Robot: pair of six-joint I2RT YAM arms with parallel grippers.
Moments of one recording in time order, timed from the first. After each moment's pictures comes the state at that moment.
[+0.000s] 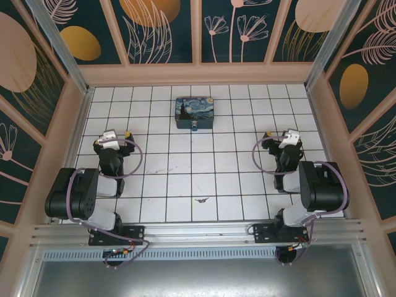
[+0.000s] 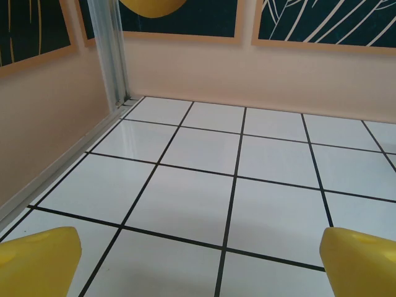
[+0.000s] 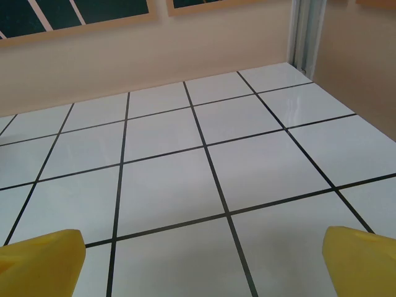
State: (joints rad) left arm -0.03 1.52 0.22 1.17 -0.24 -0.08; right arm -0.03 1.54 0.23 1.12 0.09 0.13
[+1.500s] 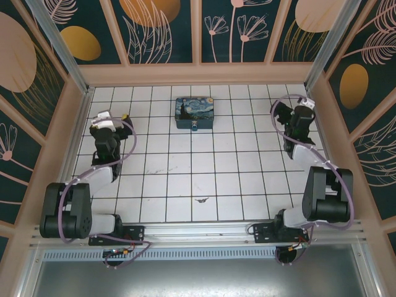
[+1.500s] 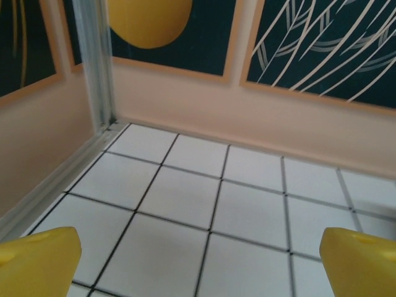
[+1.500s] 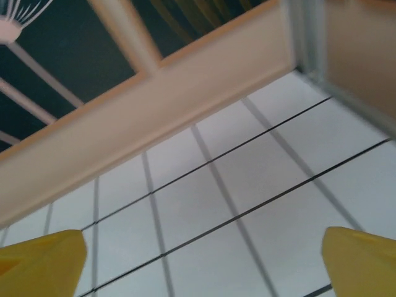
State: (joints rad) left arm -0.03 1.34 0.53 0.65 -0.21 -0.21; right arm -0.06 1.46 0.81 0.32 -0.01 0.44
